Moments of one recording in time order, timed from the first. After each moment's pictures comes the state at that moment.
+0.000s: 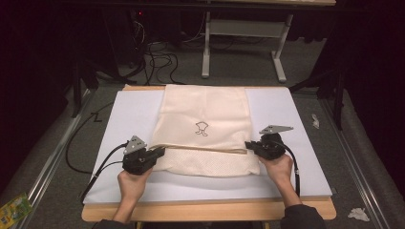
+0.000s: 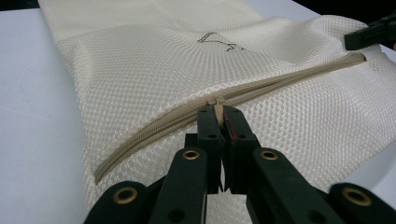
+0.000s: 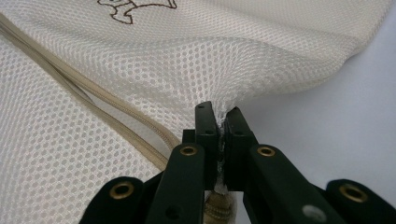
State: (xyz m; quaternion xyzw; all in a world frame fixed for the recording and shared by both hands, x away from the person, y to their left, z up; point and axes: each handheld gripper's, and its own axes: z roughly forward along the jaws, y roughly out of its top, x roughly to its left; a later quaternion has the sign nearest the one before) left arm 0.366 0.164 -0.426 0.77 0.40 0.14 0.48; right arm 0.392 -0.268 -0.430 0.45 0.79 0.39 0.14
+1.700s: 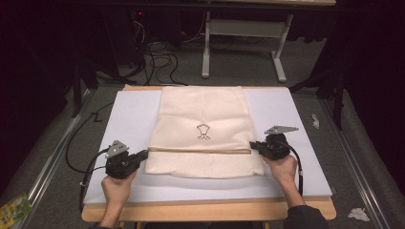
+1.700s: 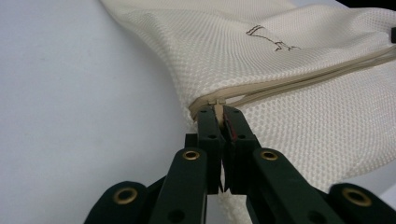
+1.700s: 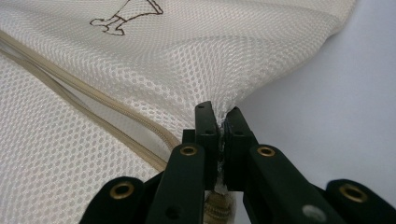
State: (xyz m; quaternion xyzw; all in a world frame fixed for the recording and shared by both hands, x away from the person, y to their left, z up) left arm 0.358 0.210 -0.435 0.75 0.45 0.15 0.46; right arm 0.391 -0.283 -0.433 0.47 0.78 0.38 0.15
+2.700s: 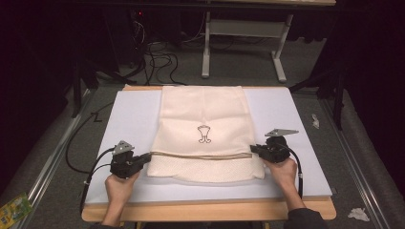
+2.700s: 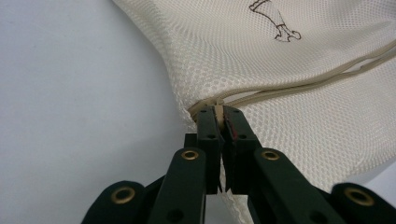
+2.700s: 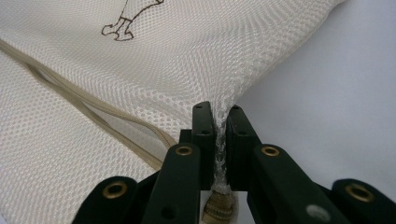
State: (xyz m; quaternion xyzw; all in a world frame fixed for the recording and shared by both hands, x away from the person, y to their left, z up) left arm 0.370 0.203 -0.449 0.77 0.46 0.12 0.43; right arm 0.388 -0.286 -0.444 0.48 0.78 0.38 0.13
